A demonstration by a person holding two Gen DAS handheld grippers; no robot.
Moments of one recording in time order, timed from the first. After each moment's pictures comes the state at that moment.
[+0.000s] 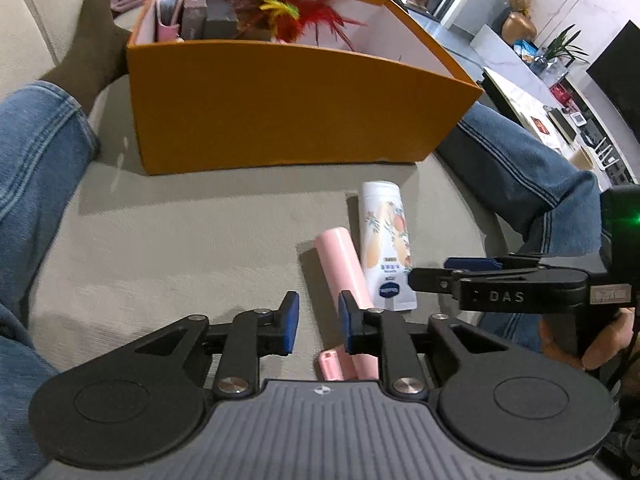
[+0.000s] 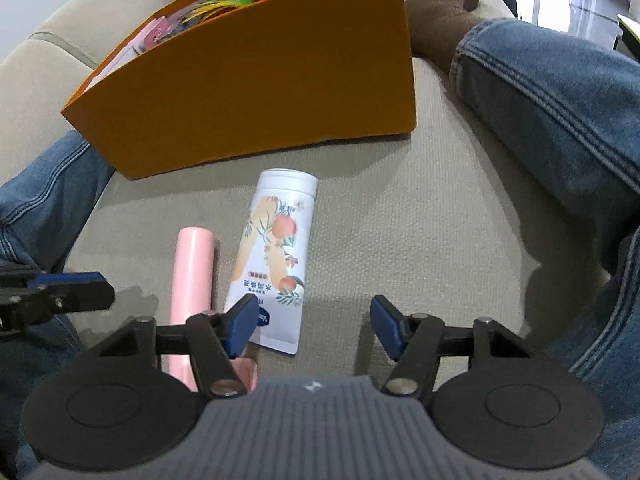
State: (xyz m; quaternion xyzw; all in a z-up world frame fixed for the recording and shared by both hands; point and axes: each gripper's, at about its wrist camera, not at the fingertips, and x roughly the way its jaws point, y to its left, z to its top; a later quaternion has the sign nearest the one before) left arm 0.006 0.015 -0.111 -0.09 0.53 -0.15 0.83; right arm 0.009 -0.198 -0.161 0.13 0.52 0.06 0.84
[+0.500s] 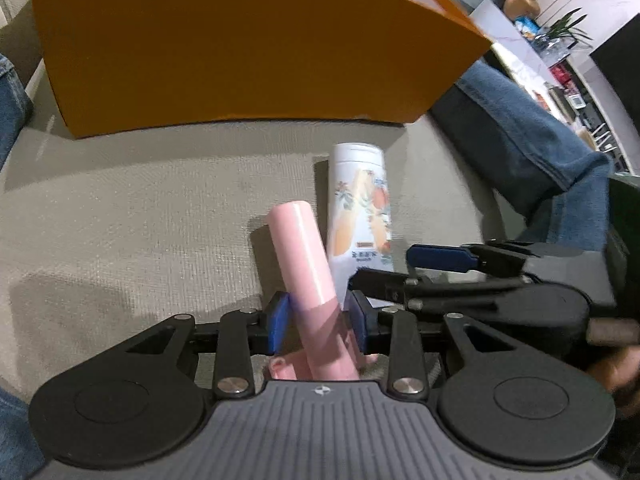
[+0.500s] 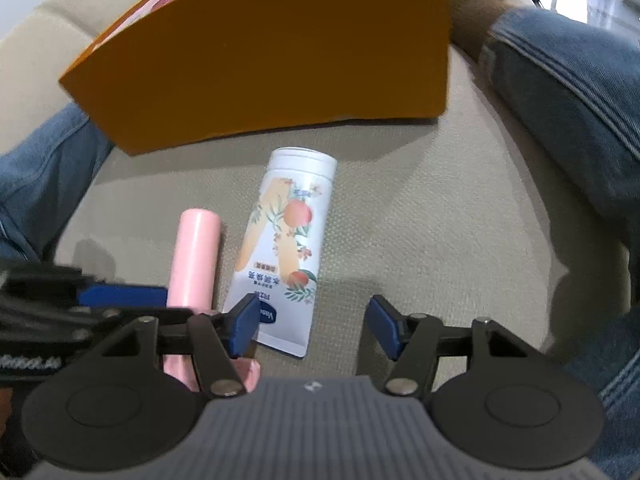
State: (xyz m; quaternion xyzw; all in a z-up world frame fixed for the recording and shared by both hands) left arm 0.030 -0.022 -0.151 -0.10 0.58 -0.16 0.79; right arm 0.015 -0.176 -0.175 0.08 0.53 0.08 0.84
